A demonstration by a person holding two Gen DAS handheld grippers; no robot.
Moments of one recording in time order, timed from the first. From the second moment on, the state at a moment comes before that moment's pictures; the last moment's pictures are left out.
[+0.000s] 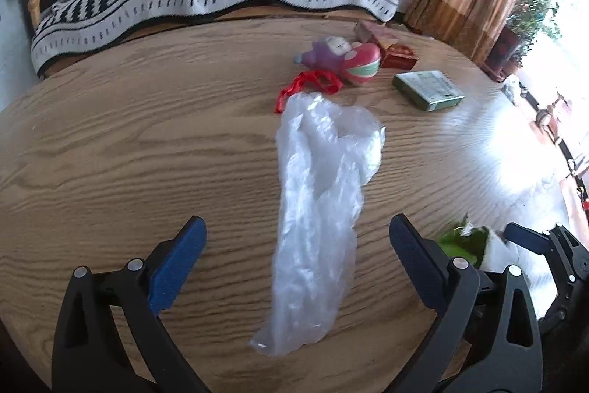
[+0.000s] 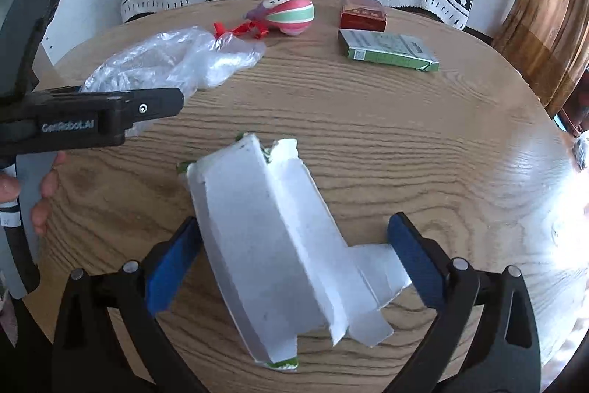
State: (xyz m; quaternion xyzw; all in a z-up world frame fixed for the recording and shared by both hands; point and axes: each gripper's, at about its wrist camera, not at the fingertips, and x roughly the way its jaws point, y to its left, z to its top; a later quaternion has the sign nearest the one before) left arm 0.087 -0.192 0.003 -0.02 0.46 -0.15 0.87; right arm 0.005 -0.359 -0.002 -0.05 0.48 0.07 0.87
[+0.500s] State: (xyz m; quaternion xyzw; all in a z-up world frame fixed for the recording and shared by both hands) left arm 0.067 -0.175 0.011 -0.03 0.46 -0.17 0.87; right arm -0.012 -0.391 0.022 0.03 0.42 0.03 0.90
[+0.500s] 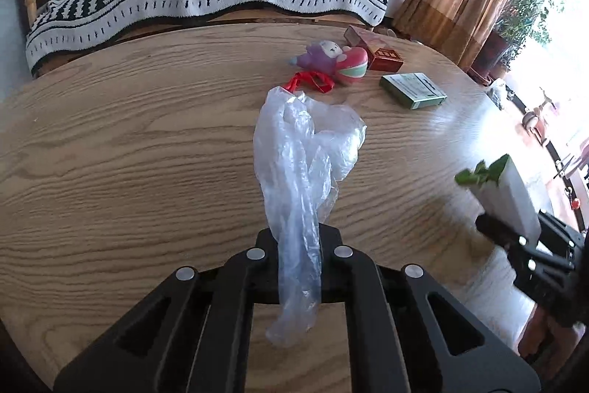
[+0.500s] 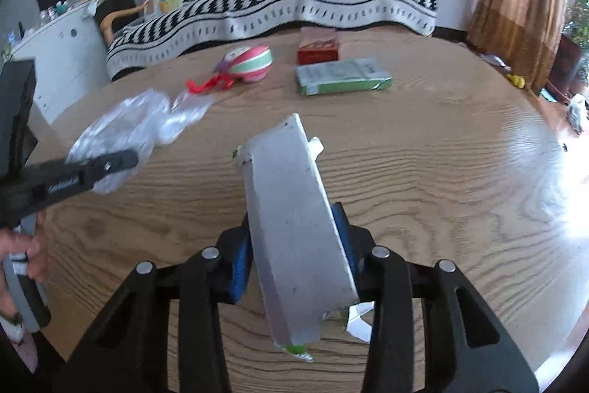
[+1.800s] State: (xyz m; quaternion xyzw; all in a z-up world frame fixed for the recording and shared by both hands) left arm 0.059 -0.185 0.014 -0.02 0.46 -0.18 0.87; right arm -0.010 -0.402 0.027 0.03 0.40 -0.01 0.91
